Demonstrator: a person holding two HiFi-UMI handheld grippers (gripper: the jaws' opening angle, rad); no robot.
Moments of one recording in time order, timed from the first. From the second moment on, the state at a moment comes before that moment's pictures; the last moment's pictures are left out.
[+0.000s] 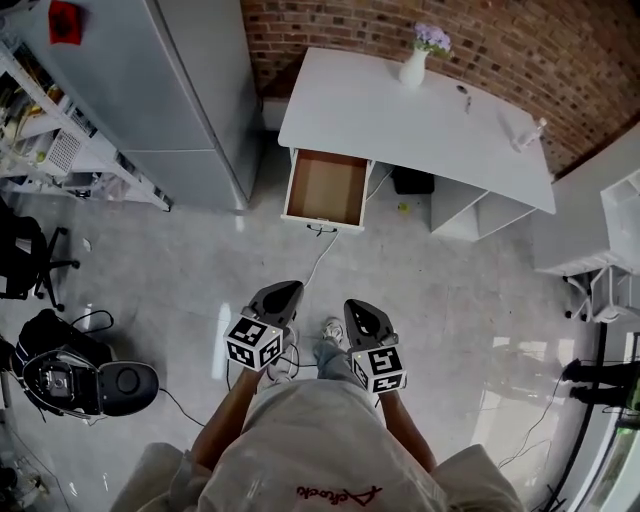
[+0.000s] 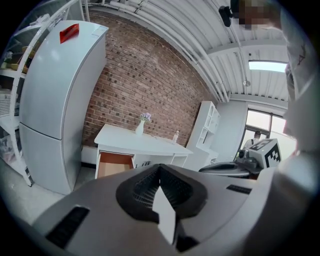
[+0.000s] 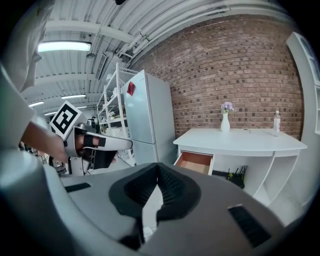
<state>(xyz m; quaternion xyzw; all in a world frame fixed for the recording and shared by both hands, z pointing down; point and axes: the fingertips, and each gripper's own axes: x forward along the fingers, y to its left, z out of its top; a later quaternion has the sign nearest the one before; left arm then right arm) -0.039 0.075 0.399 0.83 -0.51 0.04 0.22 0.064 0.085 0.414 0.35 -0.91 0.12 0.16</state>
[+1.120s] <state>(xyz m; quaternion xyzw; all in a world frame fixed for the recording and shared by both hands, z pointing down) -0.058 0.201 0.386 0.87 -0.45 0.05 0.17 0.034 0.209 0.388 0.43 -0.89 0.08 0.13</state>
